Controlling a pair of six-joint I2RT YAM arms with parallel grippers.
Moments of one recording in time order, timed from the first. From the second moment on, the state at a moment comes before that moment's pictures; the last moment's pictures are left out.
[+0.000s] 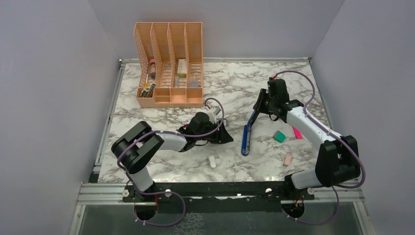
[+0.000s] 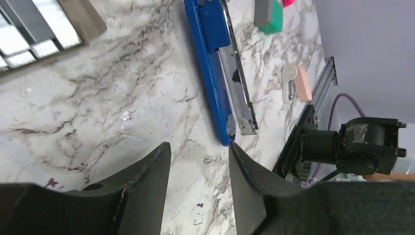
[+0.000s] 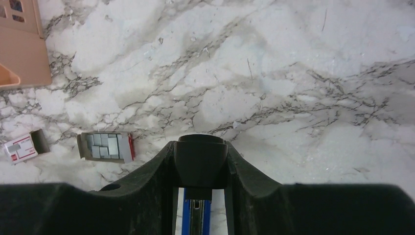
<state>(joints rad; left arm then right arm) -0.80 1.71 0.65 0.58 0.39 -0.78 0.28 1.41 0.96 -0.32 0.03 0.45</state>
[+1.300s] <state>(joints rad) -0.73 1.54 0.70 0.15 0.12 -0.51 0.28 1.81 1.42 -0.49 0.19 0.28</state>
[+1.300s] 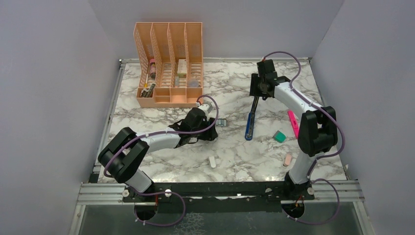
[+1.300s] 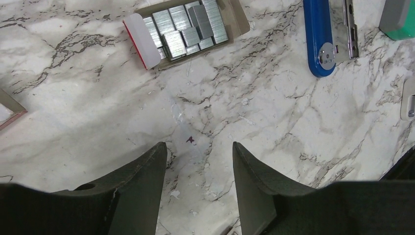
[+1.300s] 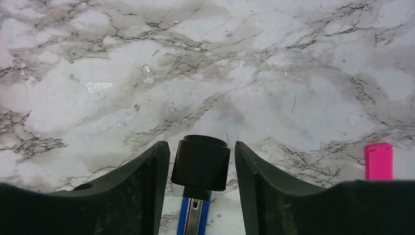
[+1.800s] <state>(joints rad) -0.73 1.47 0.71 0.11 0.06 -0.49 0.28 1.63 1.38 -0.48 0.17 0.29</state>
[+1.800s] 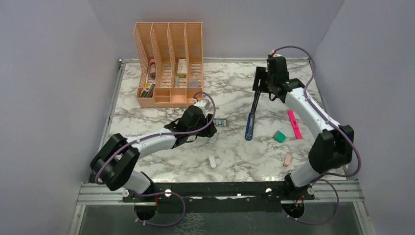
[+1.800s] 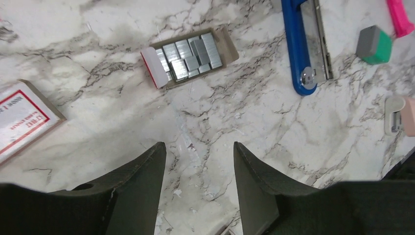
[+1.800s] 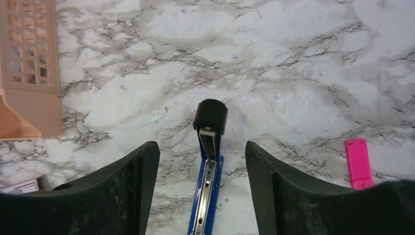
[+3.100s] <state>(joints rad) -0.73 0.98 0.59 -0.05 -0.23 -0.53 0.25 1.20 0.69 -0.52 0.39 0.74</state>
